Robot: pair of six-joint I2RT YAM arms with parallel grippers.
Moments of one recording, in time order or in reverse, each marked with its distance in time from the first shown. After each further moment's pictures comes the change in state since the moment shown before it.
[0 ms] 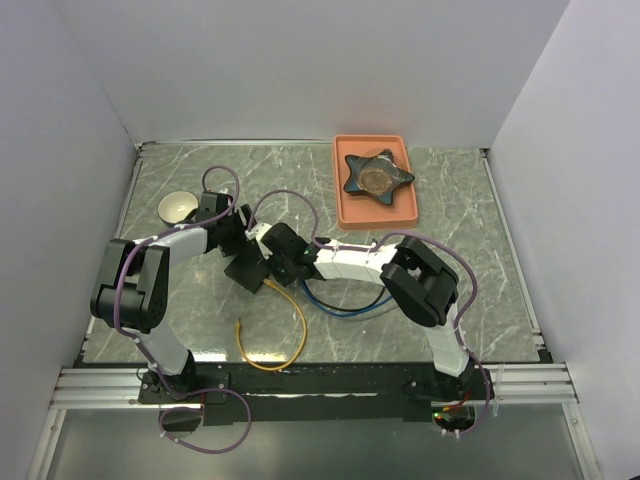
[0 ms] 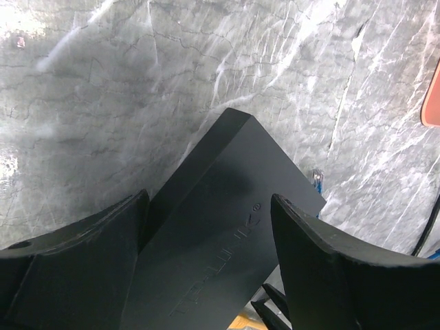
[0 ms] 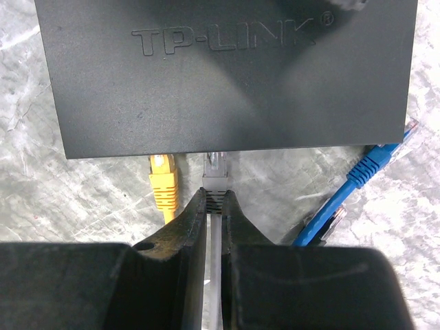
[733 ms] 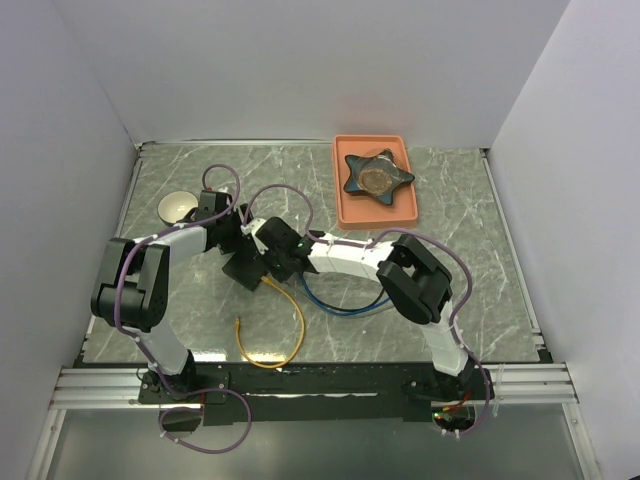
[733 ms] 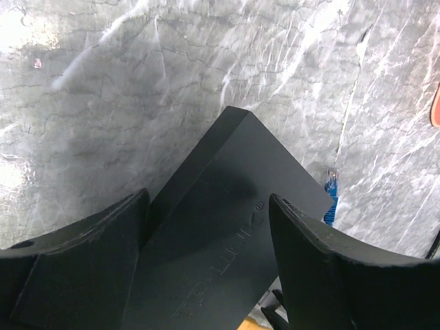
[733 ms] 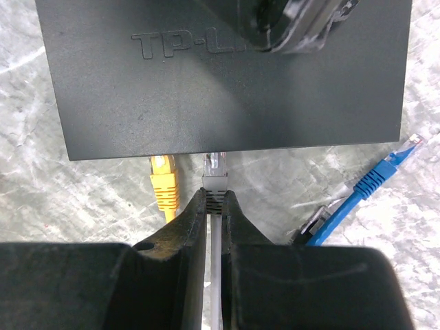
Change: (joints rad) left arm 0.008 0.007 0.008 0.005 -0.005 0.046; right arm -0.005 0.042 0.117 -0.105 0.000 0.015
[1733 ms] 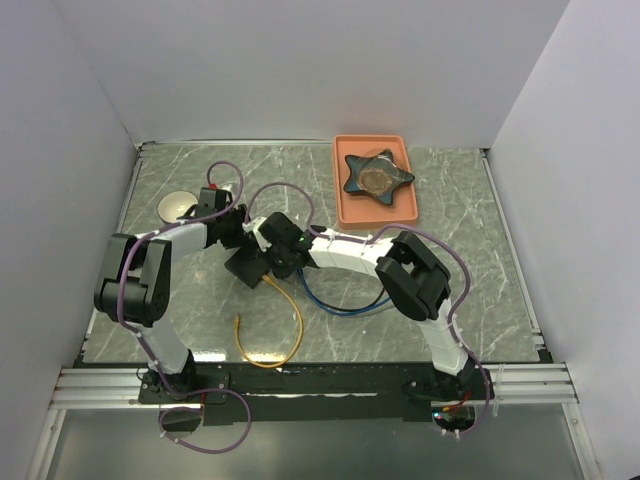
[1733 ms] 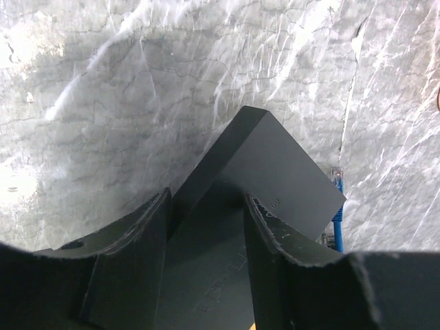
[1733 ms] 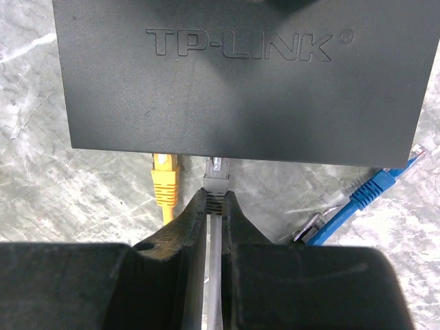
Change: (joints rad) left arm 0.008 0.037 0.034 -0.008 0.042 0.087; right arm -0.026 0.024 0.027 -0.024 -0.072 -0.031
